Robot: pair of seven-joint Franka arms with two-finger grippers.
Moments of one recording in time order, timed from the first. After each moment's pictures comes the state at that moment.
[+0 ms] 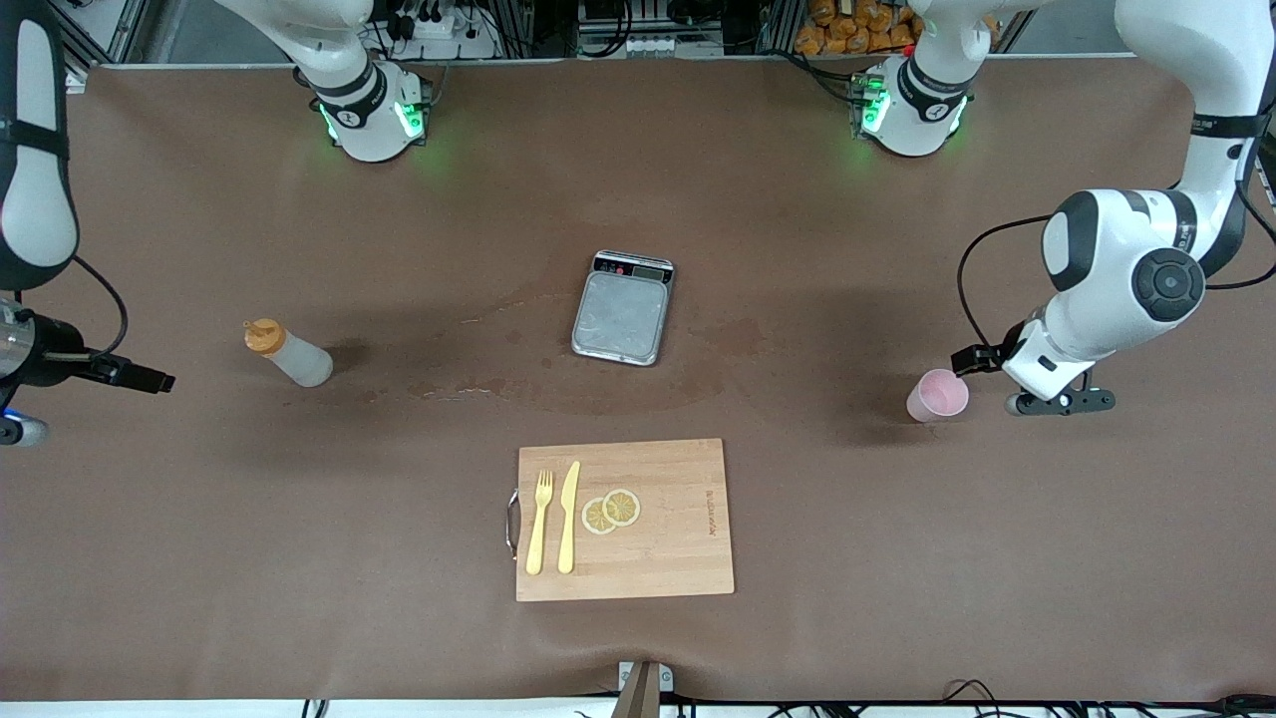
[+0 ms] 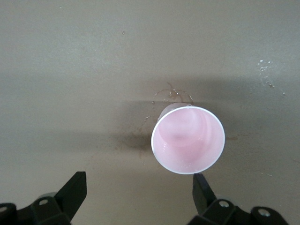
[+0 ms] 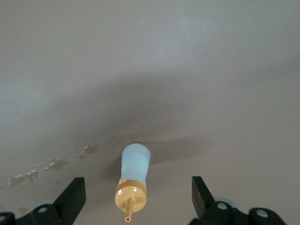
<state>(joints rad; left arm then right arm) 0.10 0.24 -0.14 -2.12 0.04 2.29 -0.10 -0.26 0.30 0.06 -1.60 0.00 1.76 0.16</state>
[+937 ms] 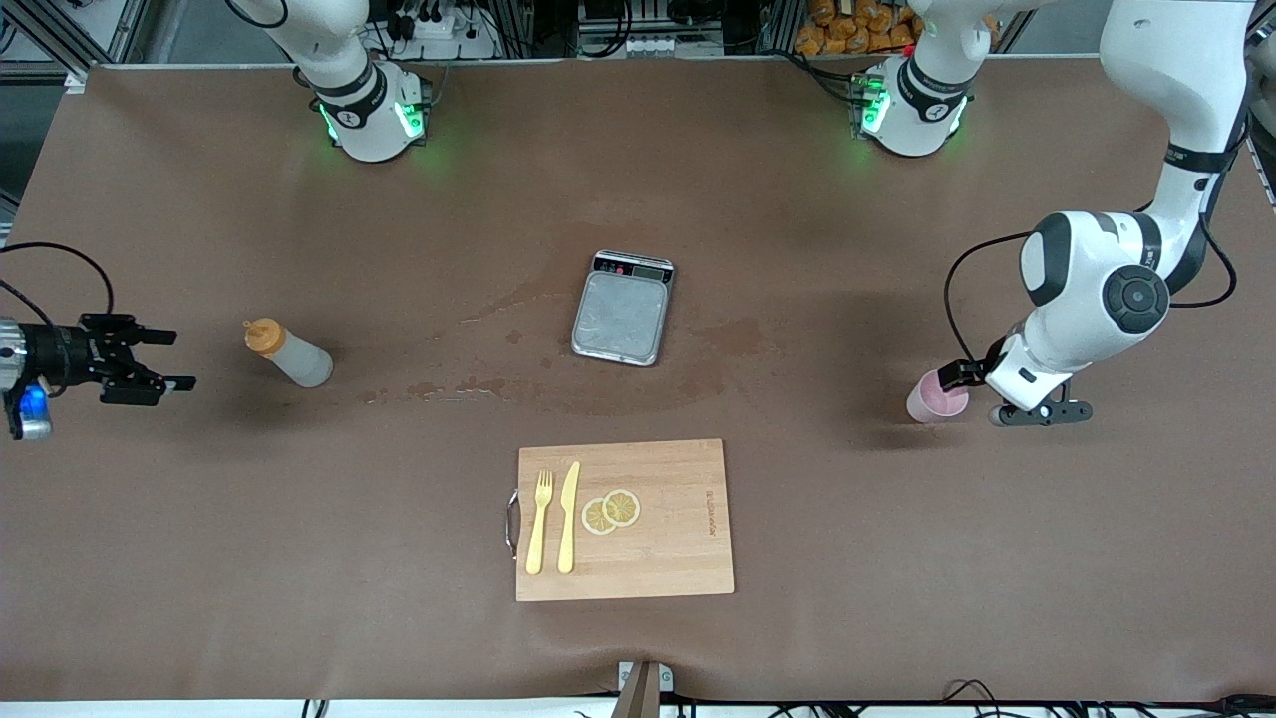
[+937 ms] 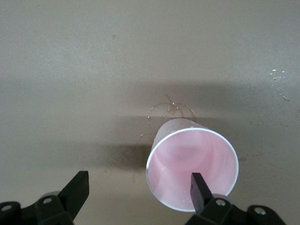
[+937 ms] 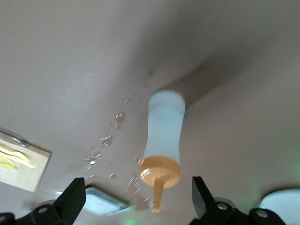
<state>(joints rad) 0.10 0.33 -0.14 -2.14 0.04 2.43 -0.10 -0.46 0.49 0.06 -1.58 0.43 1.54 0.48</state>
